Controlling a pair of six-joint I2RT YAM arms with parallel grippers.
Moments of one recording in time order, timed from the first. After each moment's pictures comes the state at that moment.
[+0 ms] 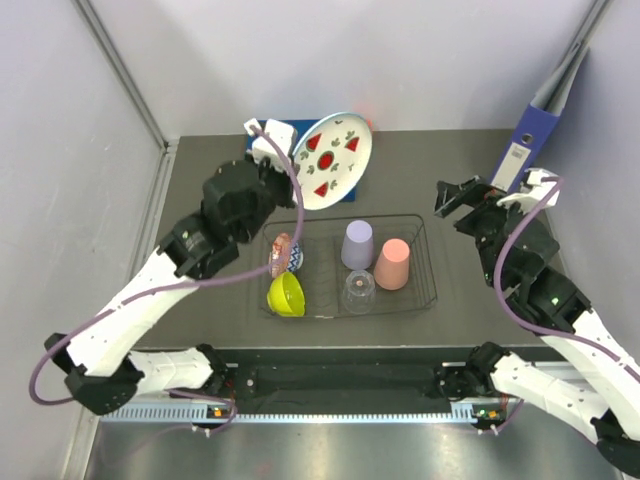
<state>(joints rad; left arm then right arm) -0.87 1.14 1.41 -0.35 -0.47 0.07 0.71 0.72 1.02 -0.31 0.71 0.52</state>
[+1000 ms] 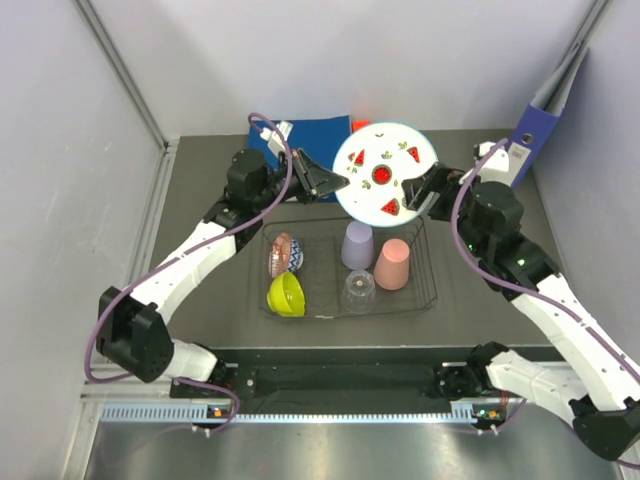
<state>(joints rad) -0.49 1.40 1.16 0.19 0.54 -1.02 0.54 0.92 1.05 -0.28 0.28 0.50</state>
